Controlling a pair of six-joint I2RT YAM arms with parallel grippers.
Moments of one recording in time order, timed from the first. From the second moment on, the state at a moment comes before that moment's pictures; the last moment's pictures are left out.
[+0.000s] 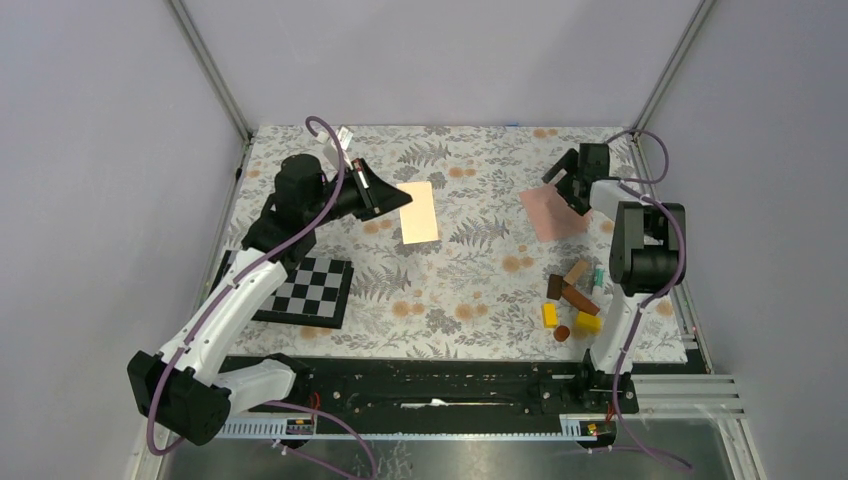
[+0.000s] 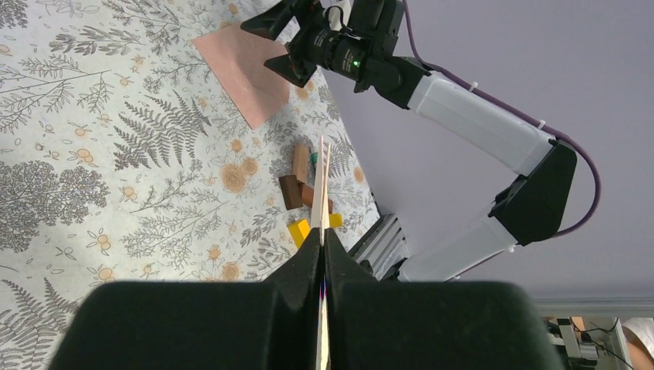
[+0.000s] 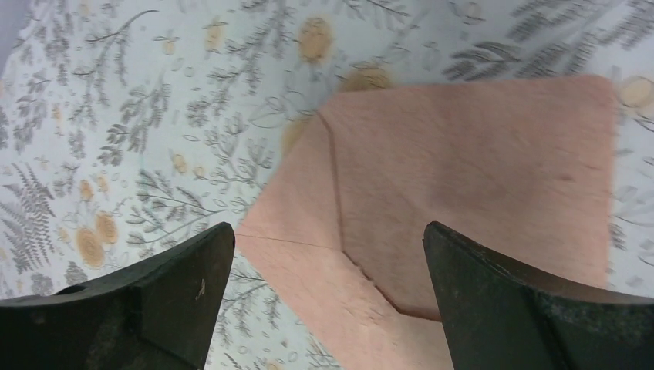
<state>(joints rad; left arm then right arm) -0.42 1.13 1.10 -0.19 0.51 -0.81 -0.05 1.98 1.28 -0.12 0.04 0.71</state>
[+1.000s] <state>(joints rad) -0.40 1.14 1.09 -0.17 0.56 -0.82 0.36 1.83 1.02 -0.02 0.05 0.96</state>
